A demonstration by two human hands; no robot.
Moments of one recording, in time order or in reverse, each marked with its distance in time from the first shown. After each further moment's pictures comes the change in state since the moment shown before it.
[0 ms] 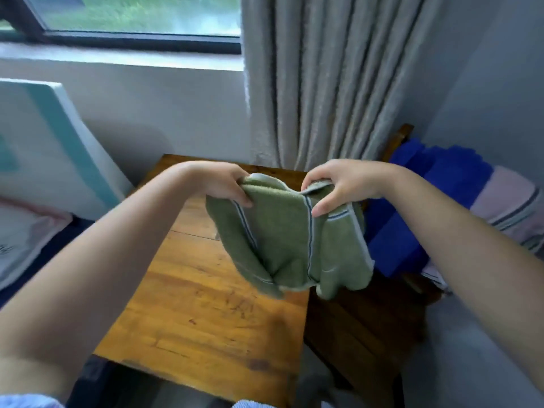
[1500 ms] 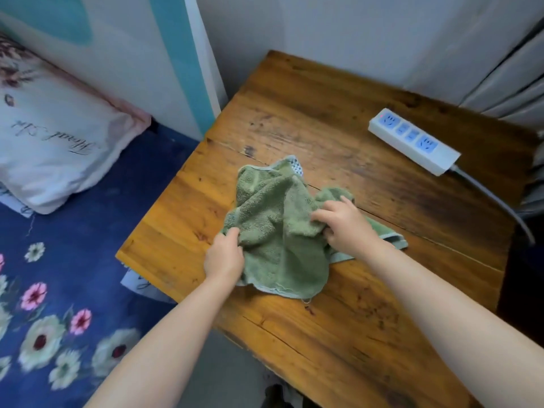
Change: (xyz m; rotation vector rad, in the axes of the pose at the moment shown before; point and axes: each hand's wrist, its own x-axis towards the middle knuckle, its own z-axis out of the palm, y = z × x) left_hand 0.025 -0.382 0.174 -0.122 0.476 -0.712; right_hand 0.305 -0.027 0.281 -0.360 0.070 -0.166
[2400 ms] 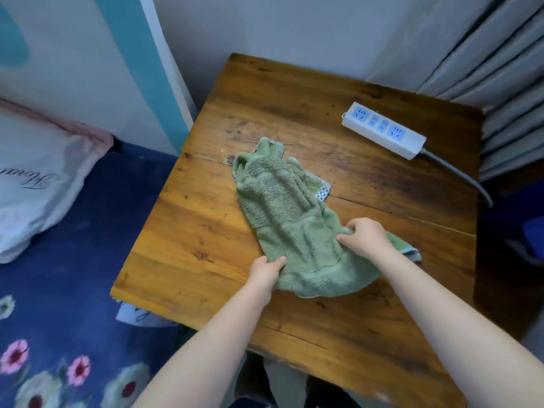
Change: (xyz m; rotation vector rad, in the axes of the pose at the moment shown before) left_hand -0.006 0.032 0.019 -0.922 -0.583 -0.391; right_hand -0.021 -0.011 0.002 0.295 -0.099 0.860
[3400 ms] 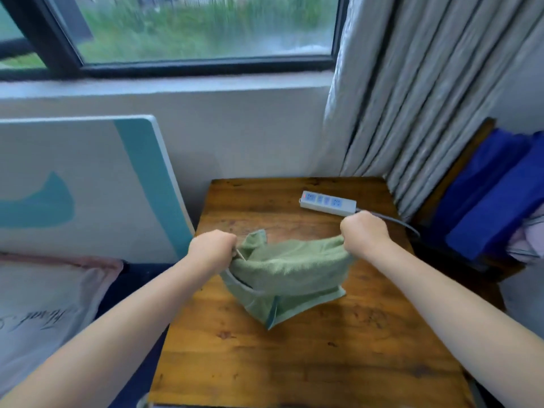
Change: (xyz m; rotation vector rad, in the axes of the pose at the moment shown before) left_hand -0.138 0.187 -0.109 1.806 0.352 0.977; right_hand -0.130 -0.050 -0.115 -0.433 0.500 -0.050
